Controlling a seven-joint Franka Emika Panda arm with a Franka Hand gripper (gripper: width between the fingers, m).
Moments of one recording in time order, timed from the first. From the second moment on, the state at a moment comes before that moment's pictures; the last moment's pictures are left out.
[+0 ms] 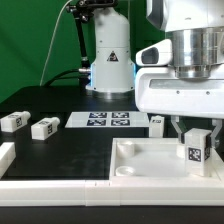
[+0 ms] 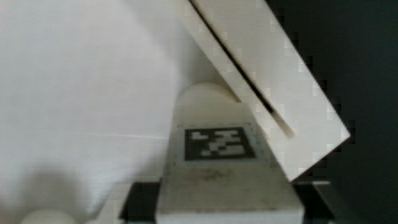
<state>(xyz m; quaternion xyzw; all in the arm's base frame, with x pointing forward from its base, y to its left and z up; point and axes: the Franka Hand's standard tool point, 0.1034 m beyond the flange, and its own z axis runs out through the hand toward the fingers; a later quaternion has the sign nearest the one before) 0.633 0.116 0.072 -0.91 0.40 -0.05 0.06</state>
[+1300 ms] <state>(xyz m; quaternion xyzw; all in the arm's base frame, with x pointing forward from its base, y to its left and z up) 0.639 0.122 0.079 -0.99 0.15 -0.02 0.02</state>
